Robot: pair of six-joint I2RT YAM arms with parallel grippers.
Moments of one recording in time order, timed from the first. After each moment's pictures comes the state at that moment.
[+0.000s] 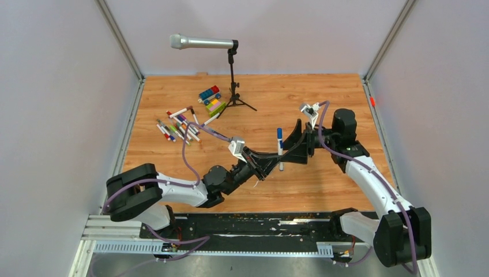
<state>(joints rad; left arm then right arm) -1.19 1.47 0.49 1.31 -0.23 -0.59 0.21 1.11 0.73 0.10 -1.36 0.39</state>
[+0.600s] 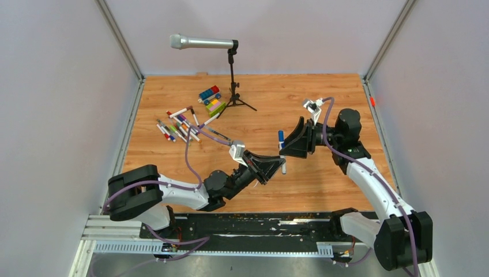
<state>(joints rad) -1.26 1.48 0.50 1.35 -0.29 -0.59 0.21 1.08 0.73 0.26 -1.33 0.59</state>
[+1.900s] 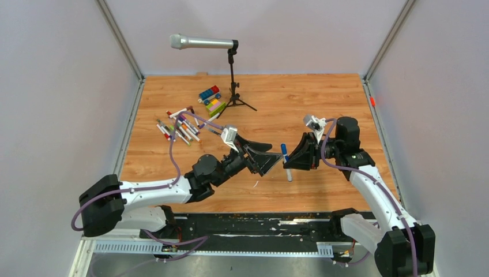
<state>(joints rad) -1.12 1.19 0.55 0.91 -0.11 -0.69 0.18 0.99 0.69 -0.10 -1.45 0.03</state>
